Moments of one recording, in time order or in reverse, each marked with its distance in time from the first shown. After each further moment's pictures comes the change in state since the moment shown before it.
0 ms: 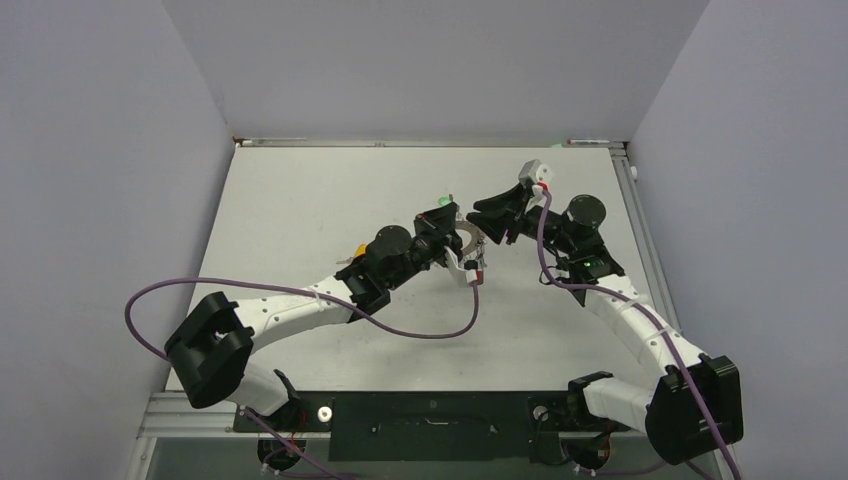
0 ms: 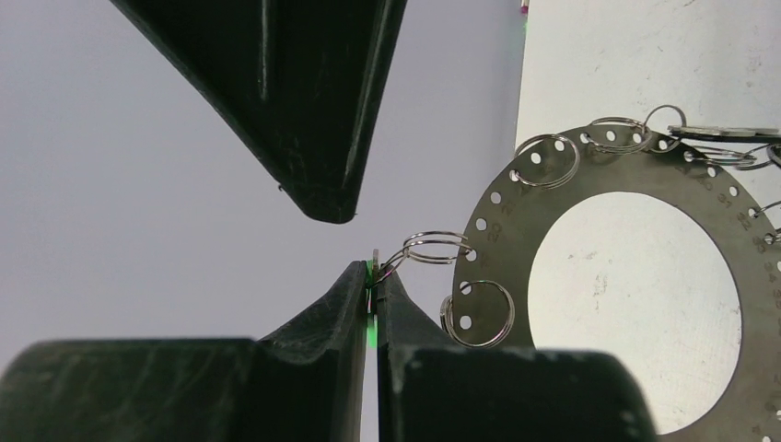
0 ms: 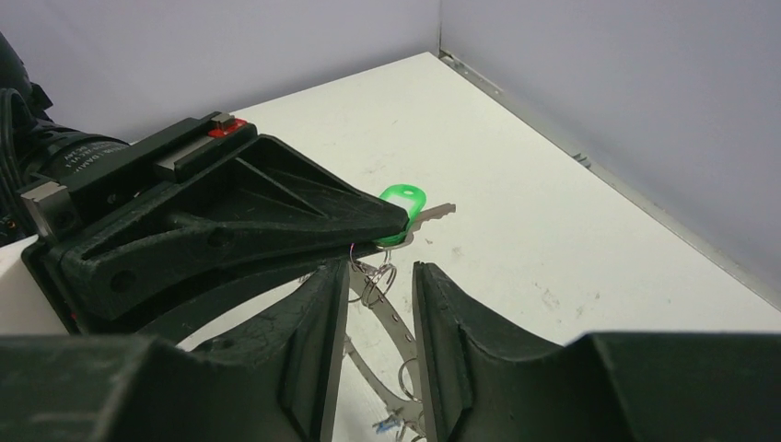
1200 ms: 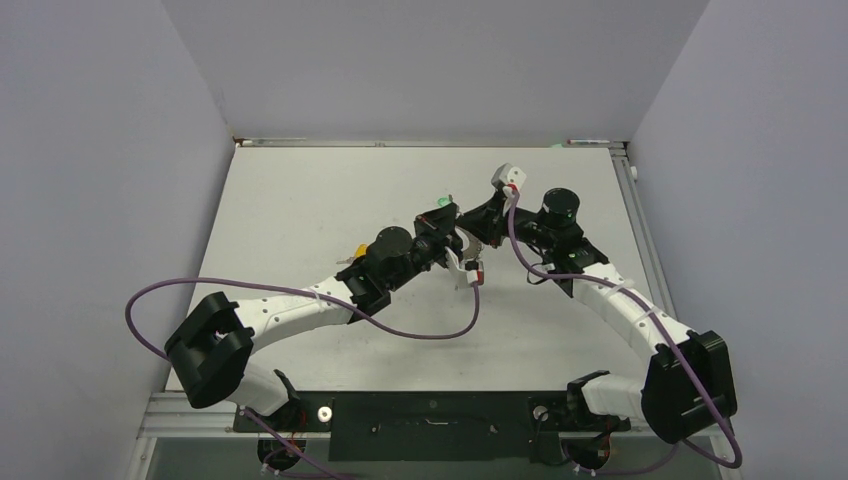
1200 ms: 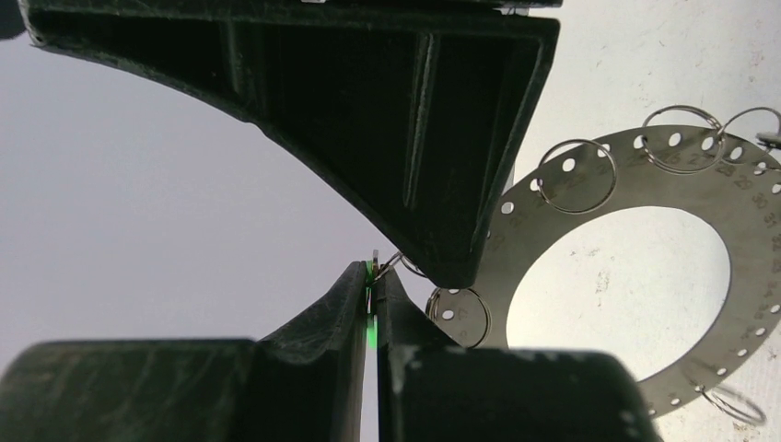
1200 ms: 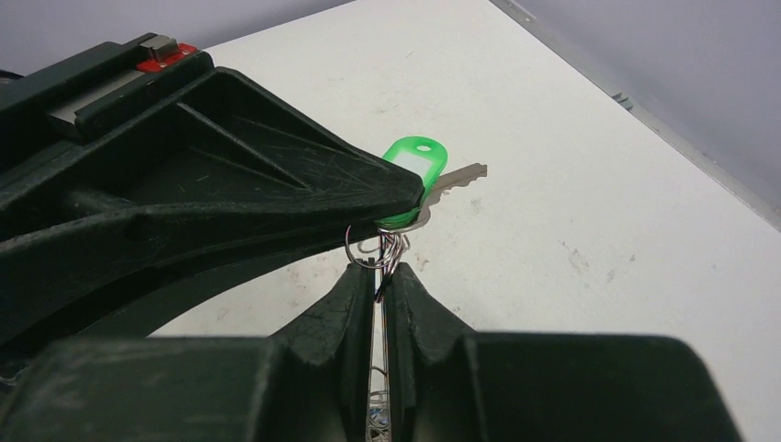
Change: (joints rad) left arm -0.010 0.000 -0.003 0.000 -0.015 0.011; right arm 0.071 0.105 0.068 -0.179 0.037 -0.131
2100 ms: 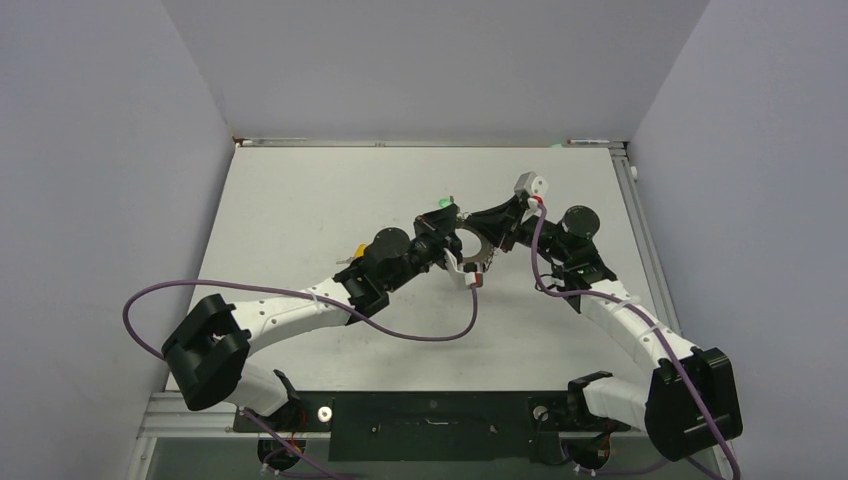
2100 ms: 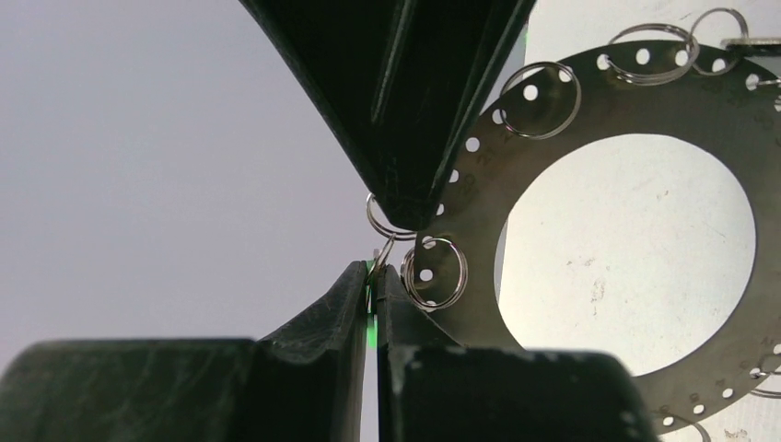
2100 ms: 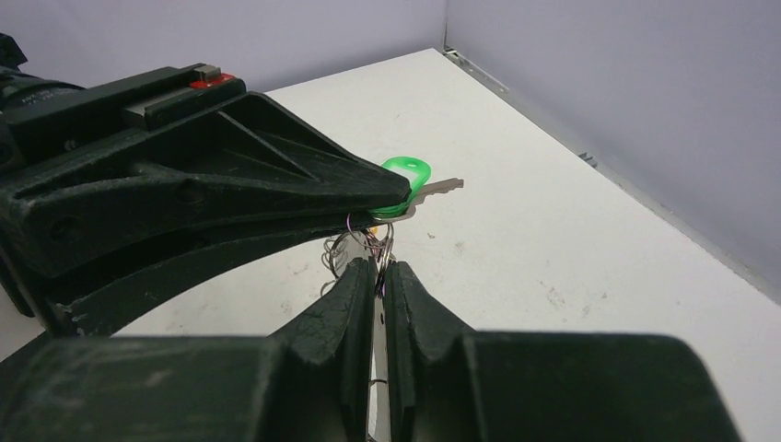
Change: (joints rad) left arm 0.003 -0.017 -0.014 0.016 0.016 -0.016; right arm -0.061 -0.090 -0.145 0.276 -0.032 0.123
